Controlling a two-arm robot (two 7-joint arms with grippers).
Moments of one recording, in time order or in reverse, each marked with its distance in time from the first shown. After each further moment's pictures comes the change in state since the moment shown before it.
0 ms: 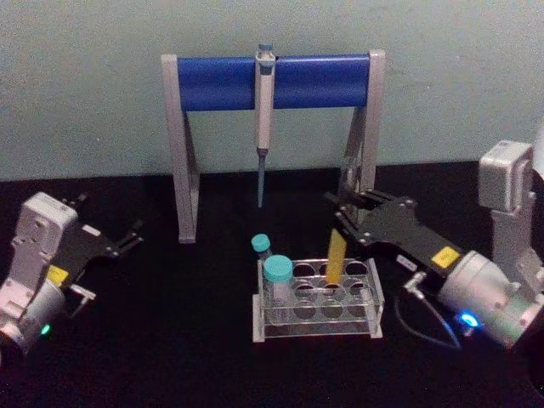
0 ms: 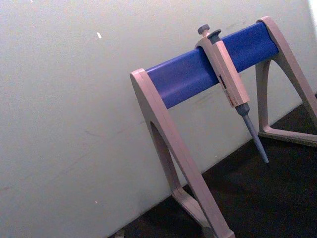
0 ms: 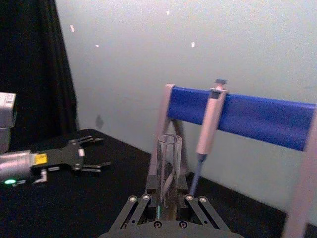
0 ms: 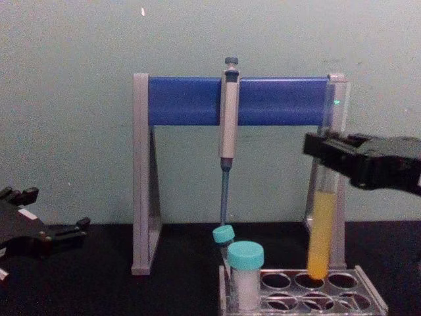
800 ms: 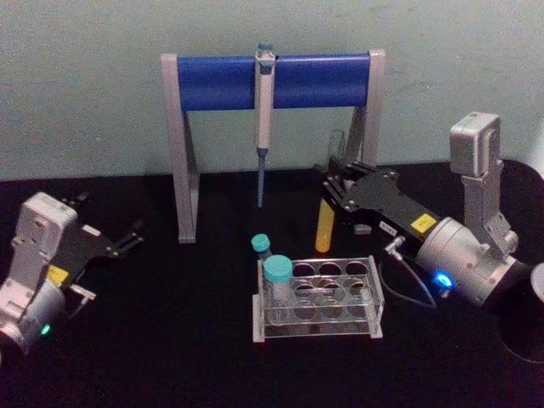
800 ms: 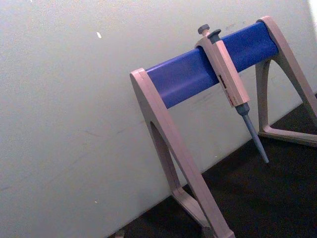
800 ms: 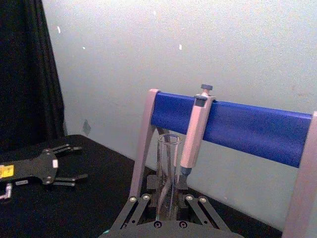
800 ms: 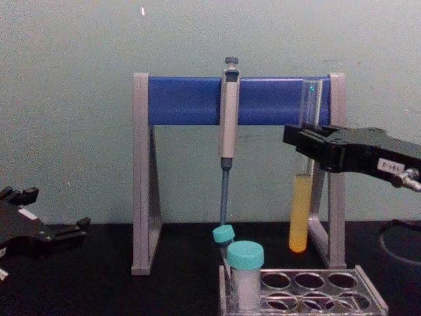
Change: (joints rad) left arm 0.000 0.000 0.000 0.000 0.000 0.000 0.000; right arm 0.166 -0.064 -0.047 0.198 -0.011 -0.044 0.023
